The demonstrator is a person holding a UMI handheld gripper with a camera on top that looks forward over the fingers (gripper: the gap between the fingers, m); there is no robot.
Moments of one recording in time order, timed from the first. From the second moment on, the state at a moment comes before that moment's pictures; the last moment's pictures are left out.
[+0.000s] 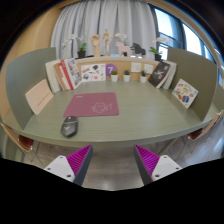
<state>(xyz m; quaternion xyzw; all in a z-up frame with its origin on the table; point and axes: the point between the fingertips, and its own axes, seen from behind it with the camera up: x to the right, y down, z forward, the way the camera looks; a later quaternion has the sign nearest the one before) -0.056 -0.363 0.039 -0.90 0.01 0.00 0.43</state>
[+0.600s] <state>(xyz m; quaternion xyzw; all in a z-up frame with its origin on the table) -0.232 -0.242 -0.012 -0.90 -0.05 0.04 0.42</state>
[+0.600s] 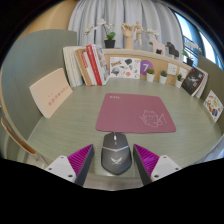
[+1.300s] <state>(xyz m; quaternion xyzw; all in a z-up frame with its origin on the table) -0.252 -0.240 0.011 -0.92 -0.04 0.01 0.38</state>
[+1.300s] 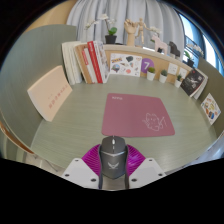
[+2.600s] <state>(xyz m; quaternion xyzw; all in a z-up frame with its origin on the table) -0.163 -0.061 -0.010 -0.92 0.01 0.01 0.39</state>
